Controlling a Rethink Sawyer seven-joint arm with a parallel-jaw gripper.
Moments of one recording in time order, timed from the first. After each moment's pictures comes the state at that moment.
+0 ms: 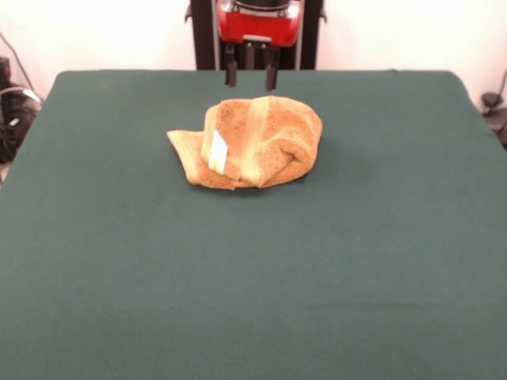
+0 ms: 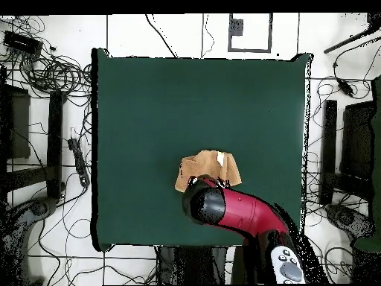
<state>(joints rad) -0.24 -0.74 -0.07 1.97 -0.05 0.30 1.57</state>
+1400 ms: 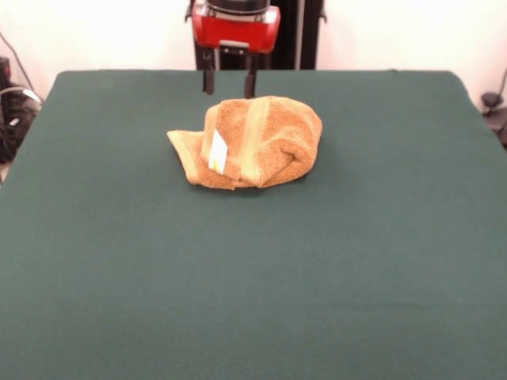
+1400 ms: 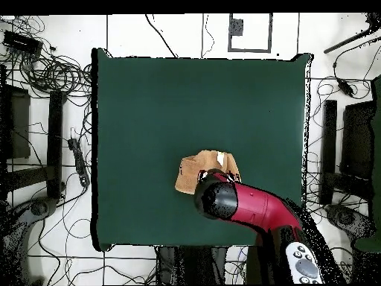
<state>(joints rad) -0.30 -0.73 -0.04 1.91 -0.11 0.30 1.57</state>
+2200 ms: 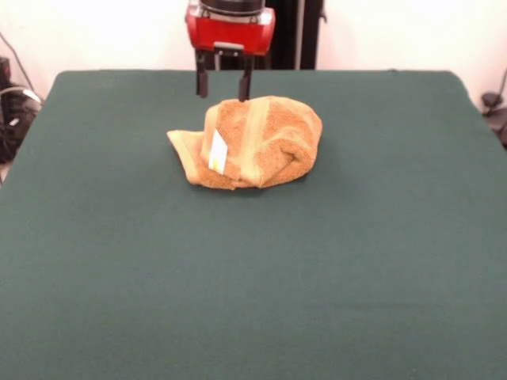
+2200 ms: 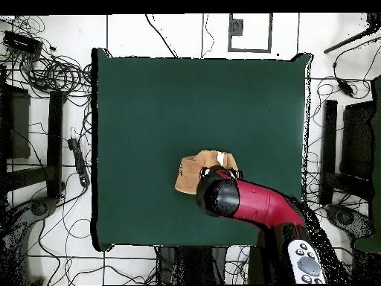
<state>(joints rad) -0.30 -0.73 -0.04 1.89 -0.12 0.30 1.57</state>
